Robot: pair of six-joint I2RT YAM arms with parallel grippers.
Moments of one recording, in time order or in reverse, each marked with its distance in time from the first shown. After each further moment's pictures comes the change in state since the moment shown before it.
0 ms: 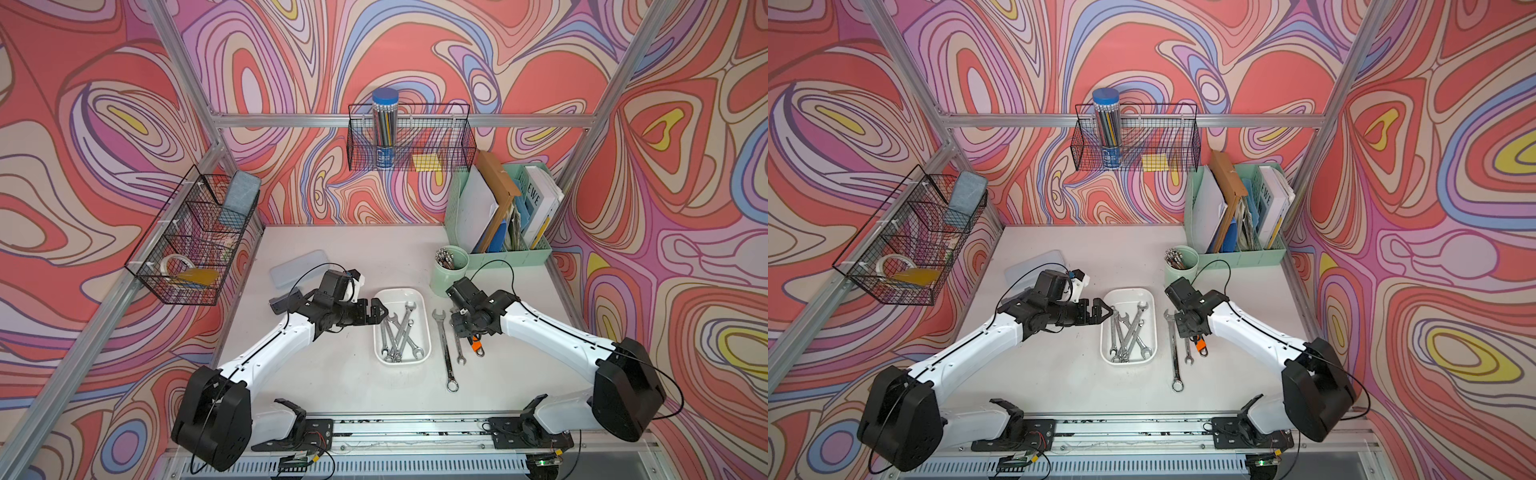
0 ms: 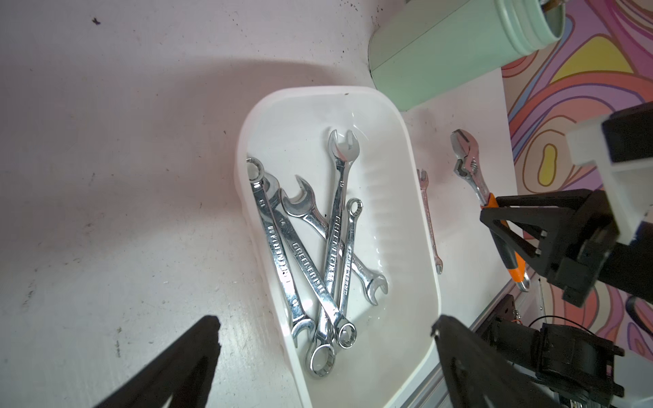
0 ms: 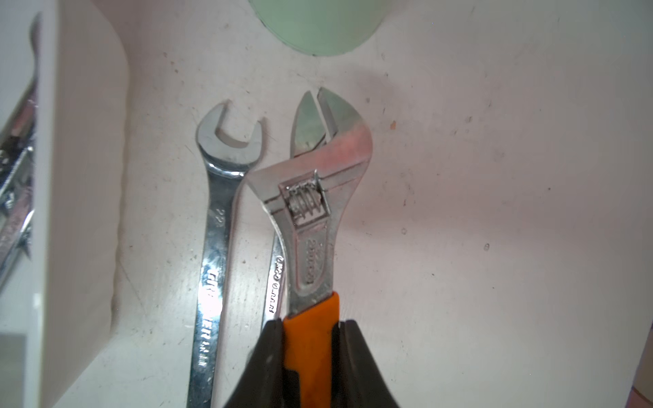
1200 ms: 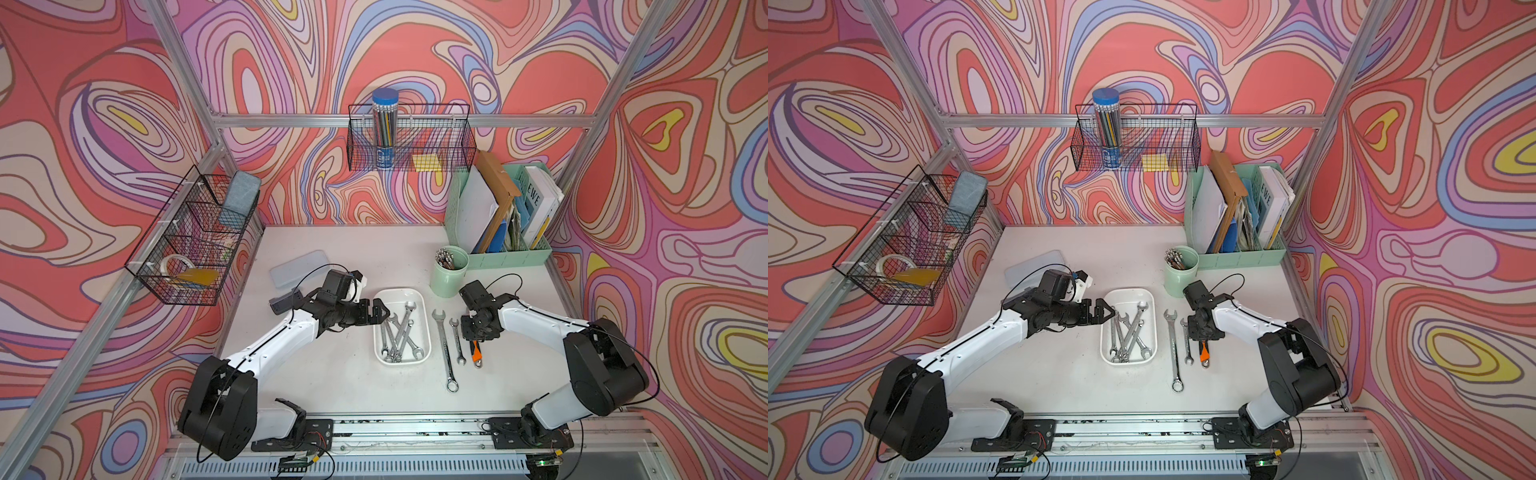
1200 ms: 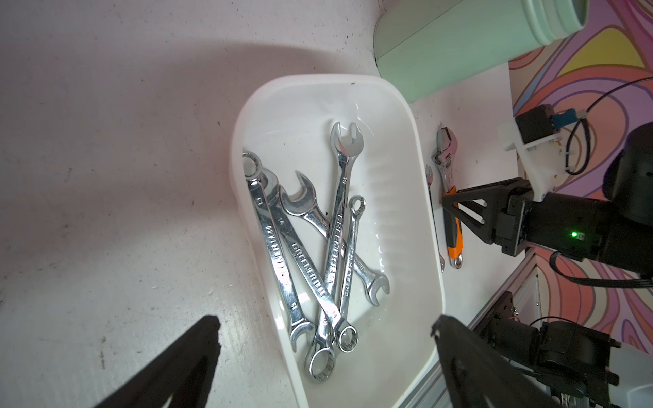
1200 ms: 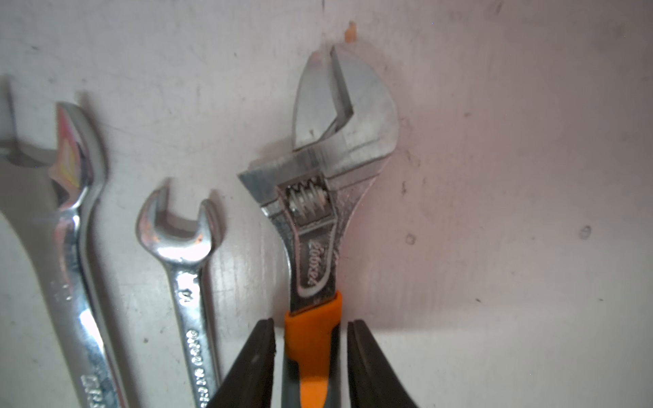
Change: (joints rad) left arm 0.000 0.052 0.012 0.005 0.015 0.002; right arm -0.169 0.110 -0.111 0.161 -0.117 0.058
